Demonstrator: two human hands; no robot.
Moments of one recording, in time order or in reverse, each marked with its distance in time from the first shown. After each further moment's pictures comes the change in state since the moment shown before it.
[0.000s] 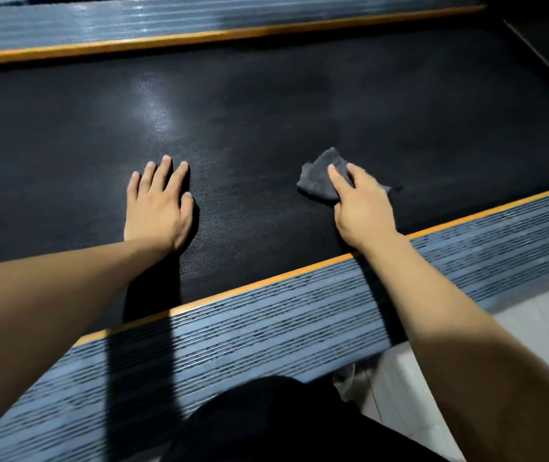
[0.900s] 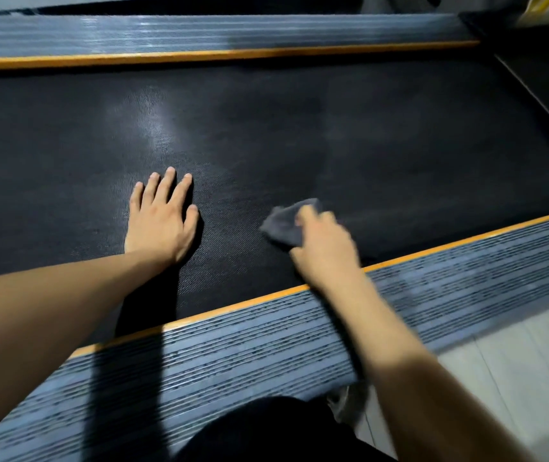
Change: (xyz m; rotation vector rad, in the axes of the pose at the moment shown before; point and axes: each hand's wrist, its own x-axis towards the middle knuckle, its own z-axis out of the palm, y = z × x) left_hand 0.000 0.002 0.000 -0.011 -0.005 -0.014; right_hand -0.036 -0.082 -0.011 0.069 -0.136 0.078
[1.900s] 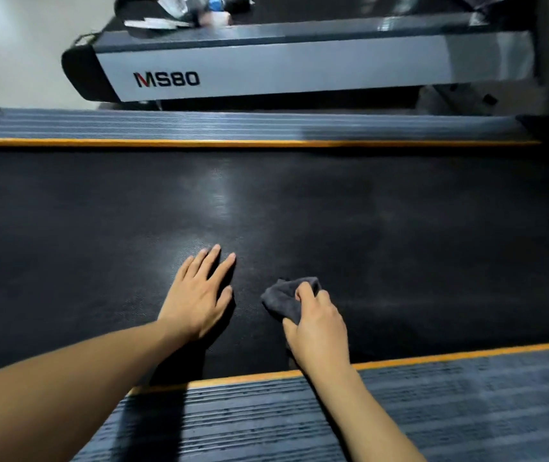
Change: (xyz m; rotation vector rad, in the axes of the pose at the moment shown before) left_hand -0.040 -0.047 -0.030 0.068 -0.156 0.067; right_hand -0.021 -0.074 0.029 0.125 0.023 -0.171
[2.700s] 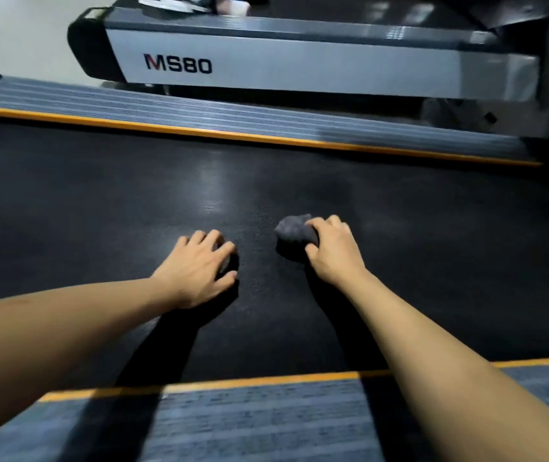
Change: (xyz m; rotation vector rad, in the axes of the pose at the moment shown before) left_hand 0.020 -0.037 -0.049 0.158 -0.052 0.152; right_hand 0.125 -0.015 -0.030 -0.062 0.063 -0.187
